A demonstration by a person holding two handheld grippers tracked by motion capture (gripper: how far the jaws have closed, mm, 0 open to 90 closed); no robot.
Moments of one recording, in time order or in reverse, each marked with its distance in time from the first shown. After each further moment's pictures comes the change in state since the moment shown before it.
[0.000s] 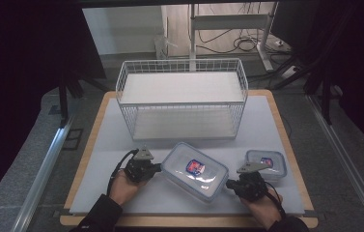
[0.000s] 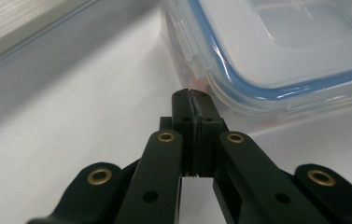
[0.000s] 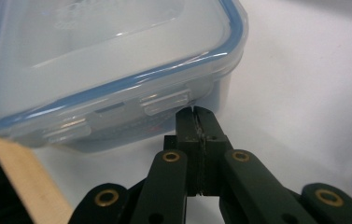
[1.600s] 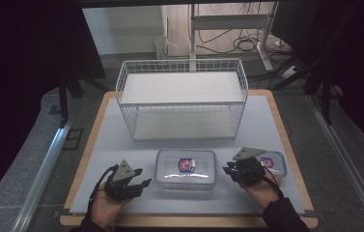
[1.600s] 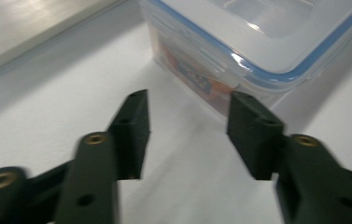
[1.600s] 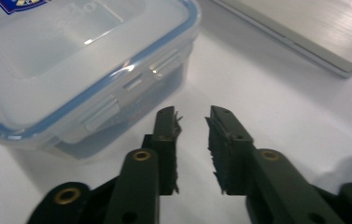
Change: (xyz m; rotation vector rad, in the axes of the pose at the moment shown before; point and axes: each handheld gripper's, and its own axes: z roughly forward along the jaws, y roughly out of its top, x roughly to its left) left arm -0.025 -0.041 -0.055 -0.086 0.161 -0.009; right arm -0.018 0.037 0.005 -0.015 -0.090 -0.156
